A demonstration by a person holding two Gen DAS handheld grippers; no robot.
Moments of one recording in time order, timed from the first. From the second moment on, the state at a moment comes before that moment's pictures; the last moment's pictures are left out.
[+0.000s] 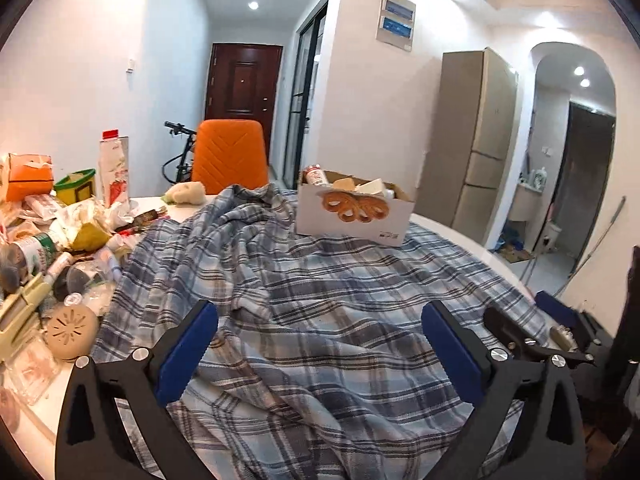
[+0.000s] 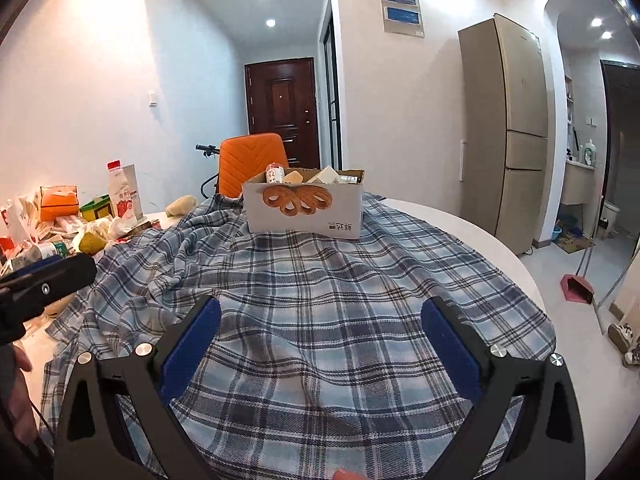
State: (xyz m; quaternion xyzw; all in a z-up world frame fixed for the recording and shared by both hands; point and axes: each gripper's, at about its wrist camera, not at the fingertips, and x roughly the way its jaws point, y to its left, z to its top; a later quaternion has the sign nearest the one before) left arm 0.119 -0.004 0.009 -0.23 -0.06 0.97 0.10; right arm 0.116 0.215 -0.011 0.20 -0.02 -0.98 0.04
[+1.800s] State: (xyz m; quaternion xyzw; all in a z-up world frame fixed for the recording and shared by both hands) left arm 0.104 0.018 -0.024 -0.30 0.00 0.95 0.09; right arm 0.118 0.221 -0.027 0.23 0.00 -0.97 0.01
